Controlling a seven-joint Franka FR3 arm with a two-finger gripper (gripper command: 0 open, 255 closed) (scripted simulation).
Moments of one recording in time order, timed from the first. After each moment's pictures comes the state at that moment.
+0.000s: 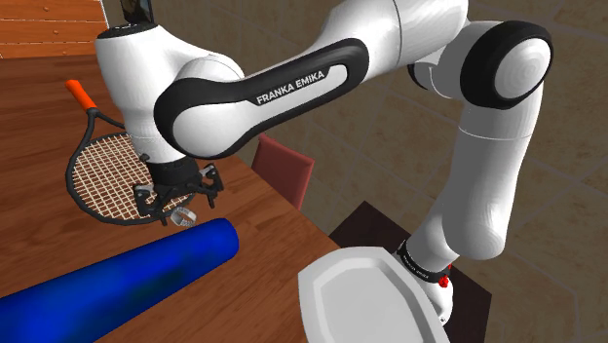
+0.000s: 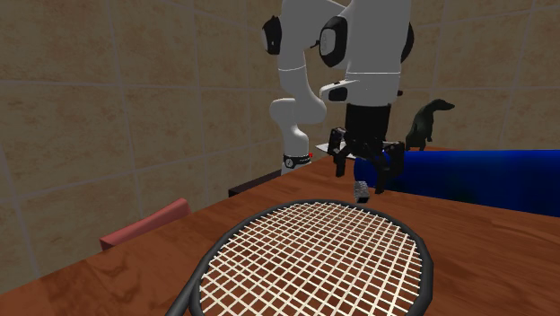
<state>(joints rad) 0.22 0.39 0.61 -1.73 -0.20 1.92 1.18</state>
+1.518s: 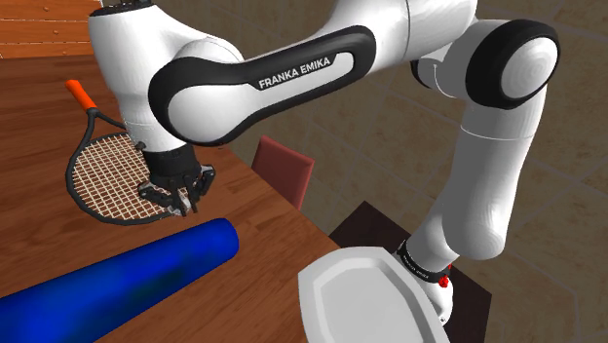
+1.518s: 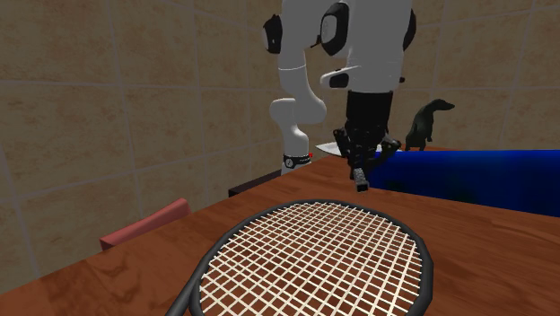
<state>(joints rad) 0.22 0.37 0.62 -1.70 -0.19 1.88 1.17</state>
